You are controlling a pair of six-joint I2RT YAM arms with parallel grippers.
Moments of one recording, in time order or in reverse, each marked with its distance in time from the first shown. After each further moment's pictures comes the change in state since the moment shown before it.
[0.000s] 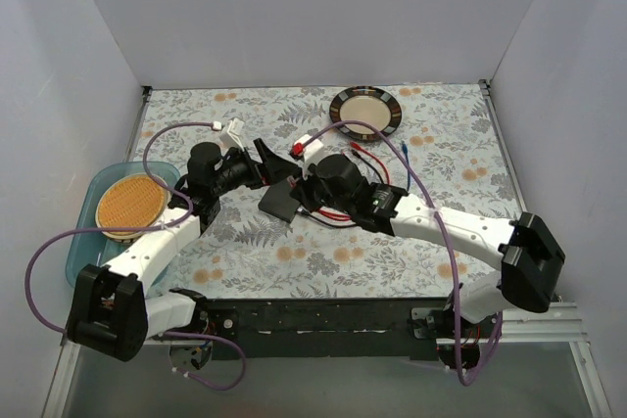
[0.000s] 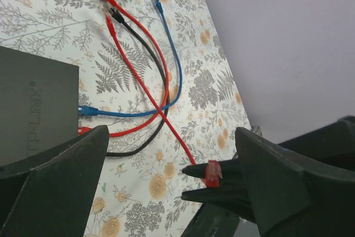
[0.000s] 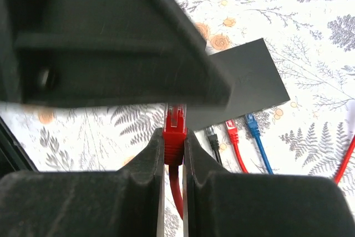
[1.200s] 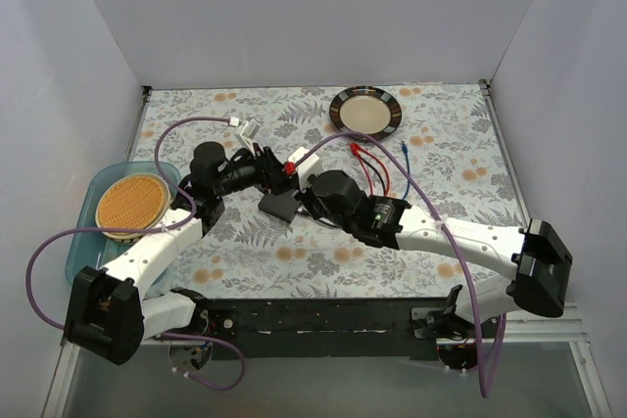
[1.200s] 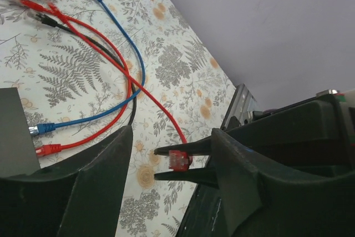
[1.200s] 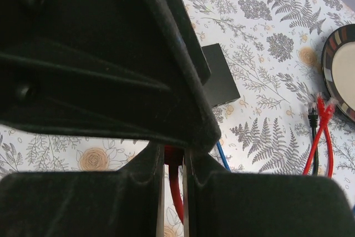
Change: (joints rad) left arm -0.063 -0.037 0.014 0.043 0.165 0.115; right arm 0.117 -0.087 -0.052 -0.020 0.254 -0.206
